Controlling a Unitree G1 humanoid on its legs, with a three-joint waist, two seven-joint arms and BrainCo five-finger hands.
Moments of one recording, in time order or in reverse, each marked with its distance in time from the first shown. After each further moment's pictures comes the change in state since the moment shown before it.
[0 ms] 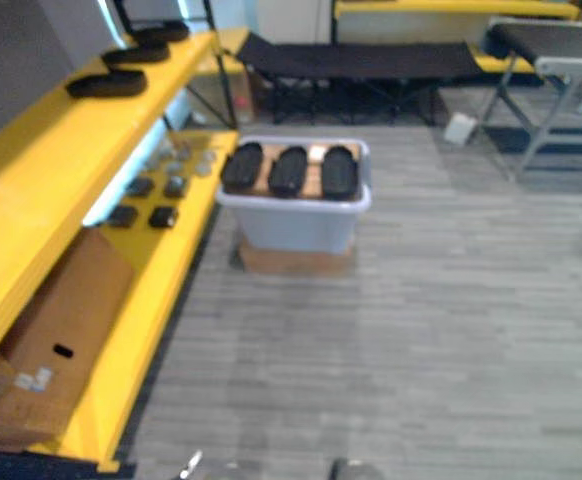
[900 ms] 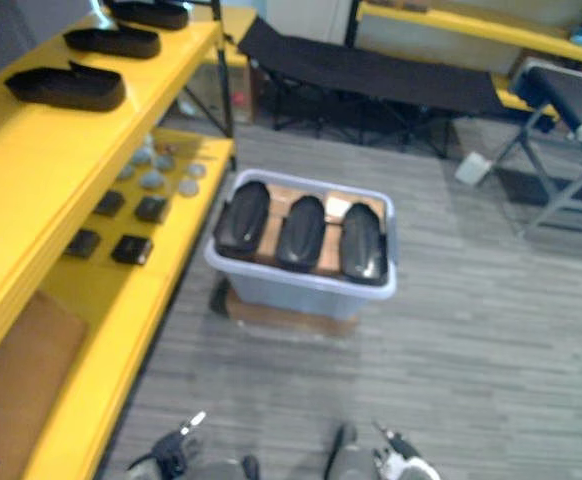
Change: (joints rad) left arm -0.077 0.074 -0.145 -0.023 0.036 -0.087 -0.011; right arm -0.114 0.070 0.066 -0.054 0.053 -0.123 -0.109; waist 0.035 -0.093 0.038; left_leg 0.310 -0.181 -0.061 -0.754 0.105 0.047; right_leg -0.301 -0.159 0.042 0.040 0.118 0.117
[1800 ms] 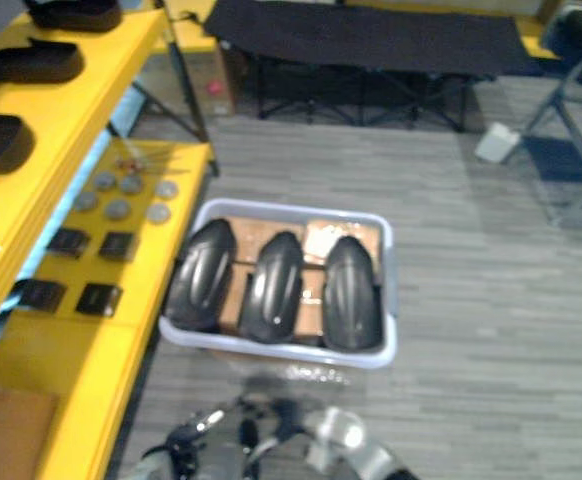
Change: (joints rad) left arm -0.057 0.019 -0.168 -0.014 0.084 -0.081 0.013; right arm -0.131 -0.094 1.207 -0.706 -0.290 -0.345 0.476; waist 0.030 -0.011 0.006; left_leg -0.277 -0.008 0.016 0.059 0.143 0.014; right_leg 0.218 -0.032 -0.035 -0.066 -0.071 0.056
